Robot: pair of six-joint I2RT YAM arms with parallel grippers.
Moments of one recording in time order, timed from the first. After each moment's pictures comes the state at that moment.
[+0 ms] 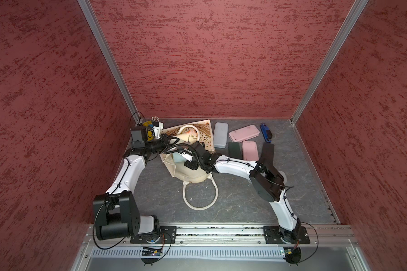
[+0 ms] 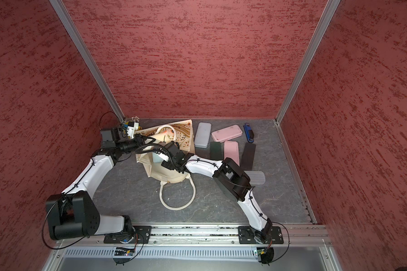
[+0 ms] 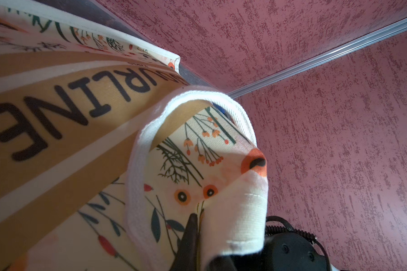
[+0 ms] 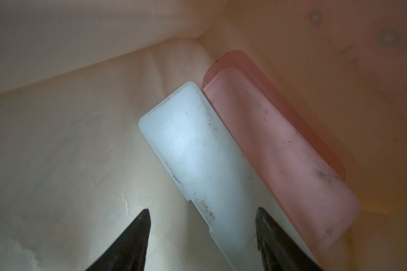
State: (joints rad) left arm 0.13 1.37 1.00 -0.22 0.94 -0.58; right arm 0.91 2.20 1.65 -0.12 0.08 -0.33
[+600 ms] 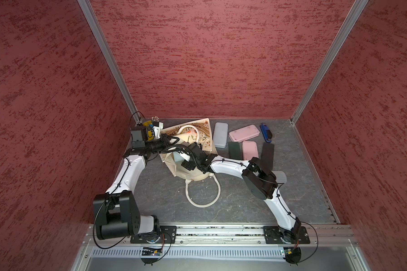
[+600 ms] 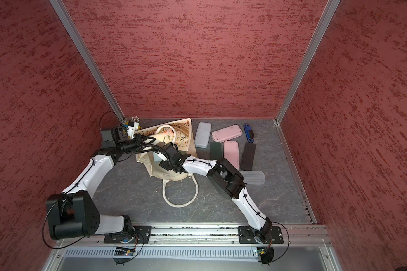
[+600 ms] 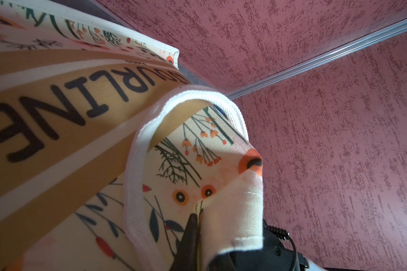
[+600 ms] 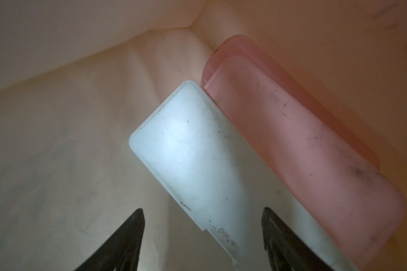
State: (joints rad) left arm 0.13 1.37 1.00 -0.22 0.94 -0.59; right arm 0.91 2.30 1.72 -0.10 0.12 -0.25
